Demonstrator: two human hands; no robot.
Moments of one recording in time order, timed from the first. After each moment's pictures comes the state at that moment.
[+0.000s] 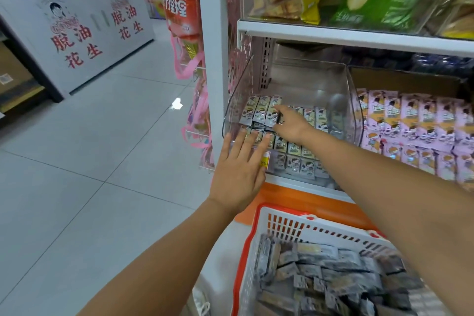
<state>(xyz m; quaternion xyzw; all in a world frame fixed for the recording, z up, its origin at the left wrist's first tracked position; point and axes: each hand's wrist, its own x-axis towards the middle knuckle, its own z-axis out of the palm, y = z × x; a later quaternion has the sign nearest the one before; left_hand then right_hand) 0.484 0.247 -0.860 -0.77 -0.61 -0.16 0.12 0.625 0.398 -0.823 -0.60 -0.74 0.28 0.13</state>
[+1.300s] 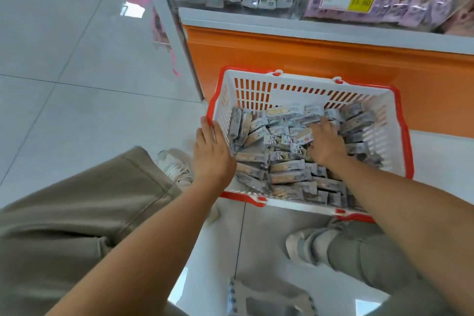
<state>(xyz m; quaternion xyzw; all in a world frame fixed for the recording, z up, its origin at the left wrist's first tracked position) 0.558 0.056 -1.011 -0.62 -0.76 0.03 -0.17 0.814 0.126 -1.063 -0.70 -0.67 0.17 -0.17</state>
